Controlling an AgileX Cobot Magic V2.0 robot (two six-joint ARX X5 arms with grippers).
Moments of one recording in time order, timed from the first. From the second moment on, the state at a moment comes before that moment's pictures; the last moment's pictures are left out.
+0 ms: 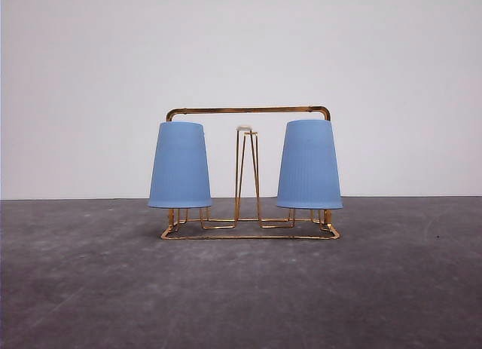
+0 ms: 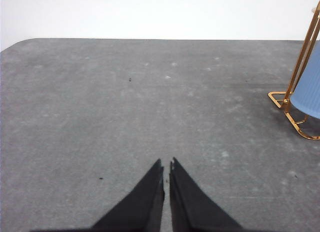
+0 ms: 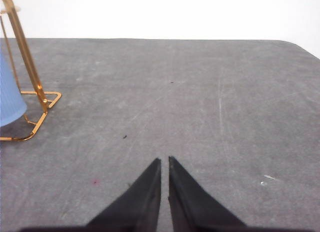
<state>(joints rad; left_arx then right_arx) -0.01 0.01 0.03 -0.18 0.00 0.00 0.04 0.00 0.02 -0.17 0.03 0.06</state>
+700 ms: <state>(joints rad) -0.01 0.01 0.03 -0.18 0.00 0.00 0.04 0.00 0.02 -0.17 0.03 0.06</state>
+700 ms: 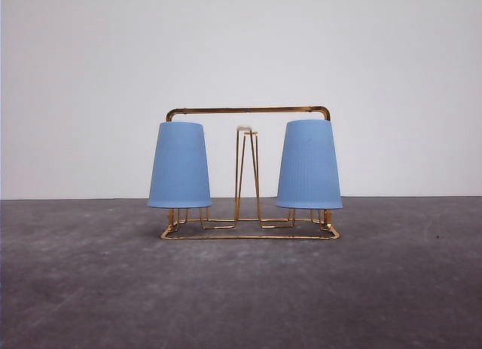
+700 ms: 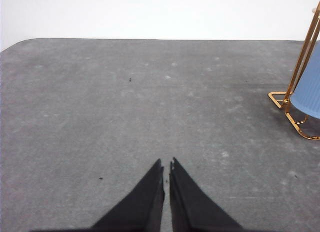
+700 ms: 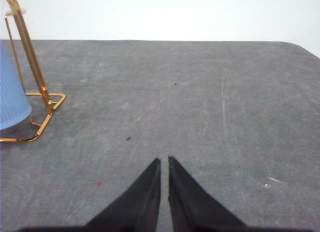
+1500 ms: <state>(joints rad) -0.01 0.01 0.03 -0.18 0.00 0.00 0.04 0.00 0.02 -0.17 0.03 0.06</state>
